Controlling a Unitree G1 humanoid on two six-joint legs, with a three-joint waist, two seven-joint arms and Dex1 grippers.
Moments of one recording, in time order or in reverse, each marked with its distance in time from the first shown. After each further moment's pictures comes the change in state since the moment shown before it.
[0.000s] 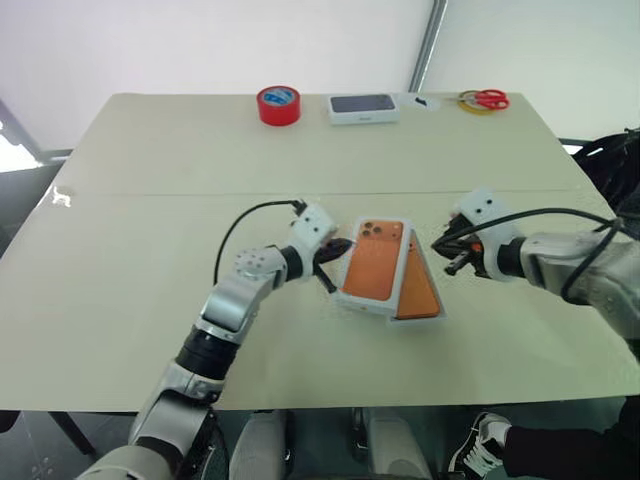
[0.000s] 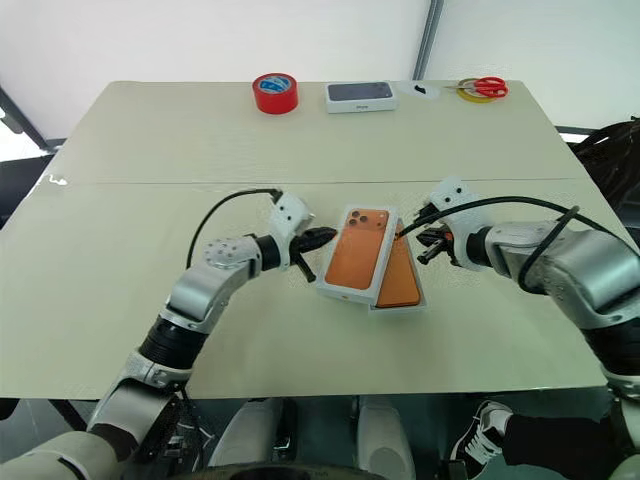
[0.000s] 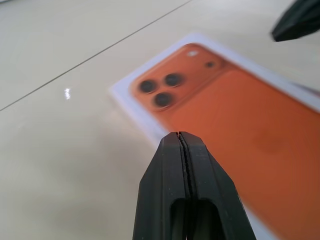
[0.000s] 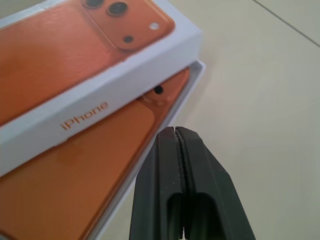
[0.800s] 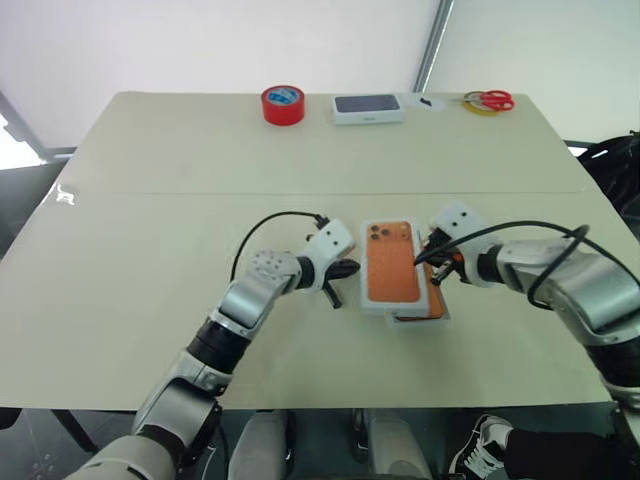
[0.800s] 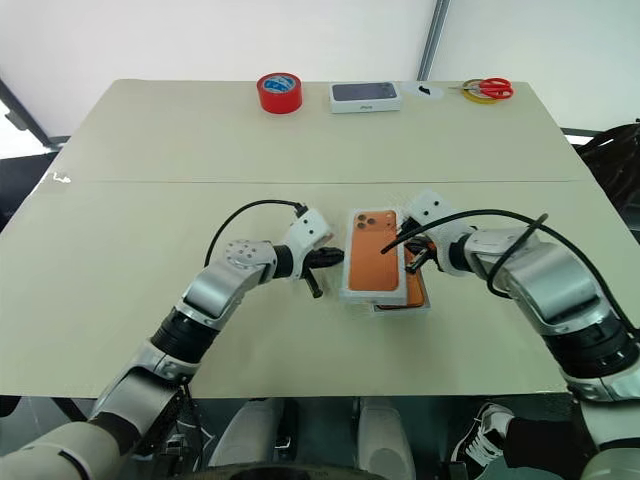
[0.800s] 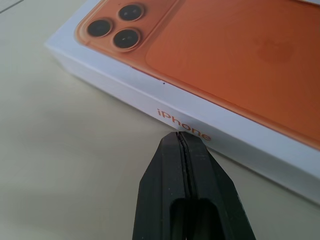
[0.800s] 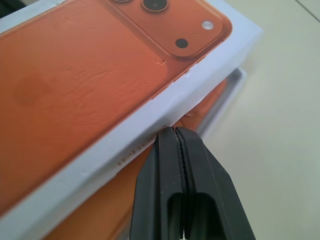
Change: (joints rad) left arm -0.041 -0.050 -0.137 0.017 0.060 0.089 -0.109; right arm 0.031 0.092 -0.038 -0.034 -0.264 0.074 0.179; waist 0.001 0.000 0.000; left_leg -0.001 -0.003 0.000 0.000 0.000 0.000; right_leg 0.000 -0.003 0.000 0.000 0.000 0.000
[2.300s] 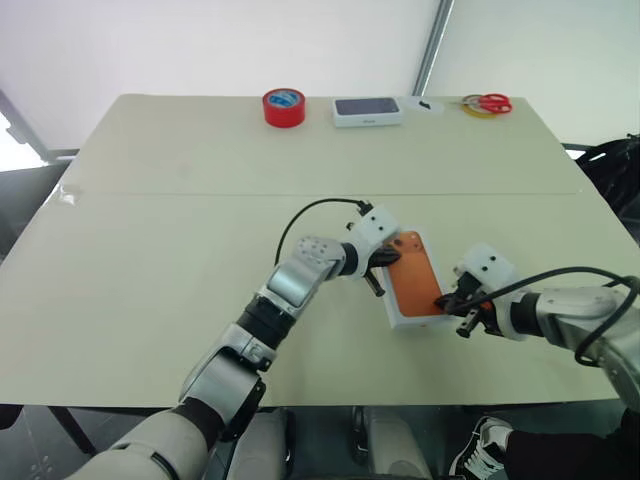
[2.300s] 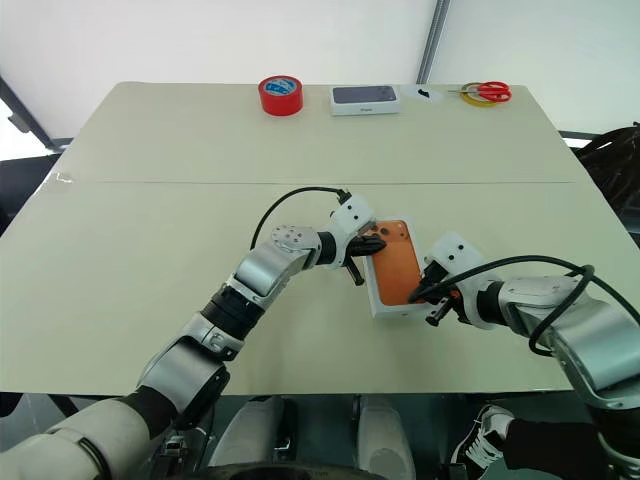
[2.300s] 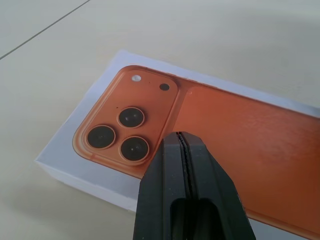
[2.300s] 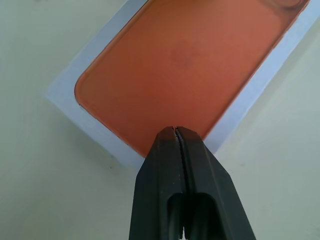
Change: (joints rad) left arm -0.184 -0.190 0.002 0.318 0.035 -0.102 0.072; right arm 0.351 0.004 -0.258 -0.273 0.044 0.092 0.094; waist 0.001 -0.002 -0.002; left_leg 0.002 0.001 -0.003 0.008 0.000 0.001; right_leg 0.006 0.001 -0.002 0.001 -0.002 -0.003
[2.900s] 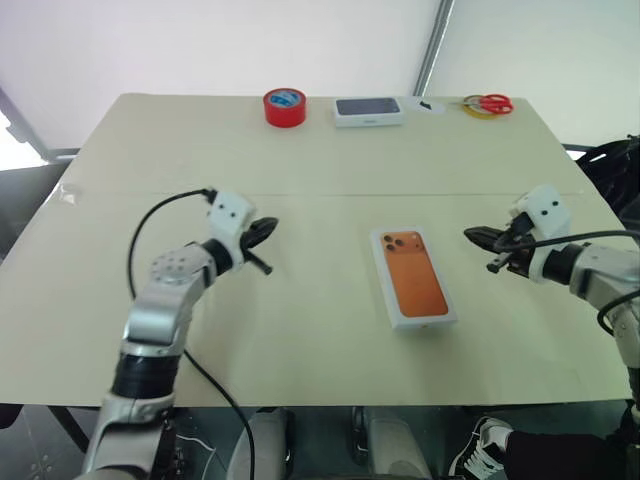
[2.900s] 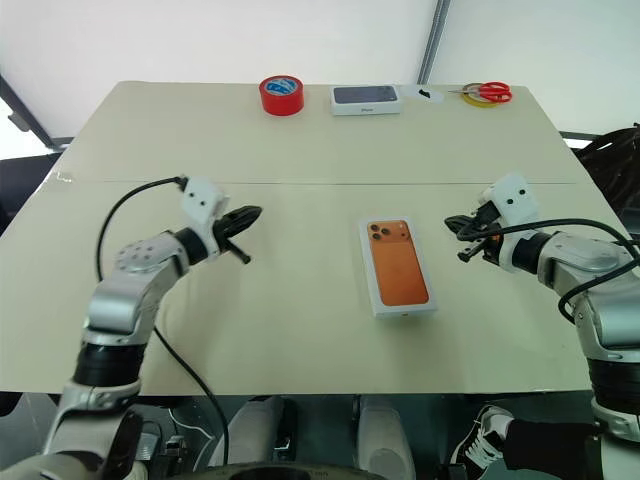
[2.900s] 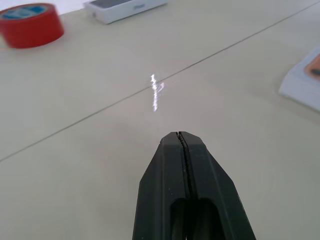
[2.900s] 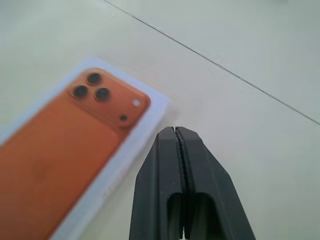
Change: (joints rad) left arm 0.441 0.411 0.435 -0.602 -0.132 0.057 0.060; right arm -0.115 0.066 -0.139 0.438 -0.065 -0.506 0.155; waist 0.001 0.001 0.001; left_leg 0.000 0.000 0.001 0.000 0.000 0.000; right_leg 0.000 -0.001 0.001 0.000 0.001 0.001
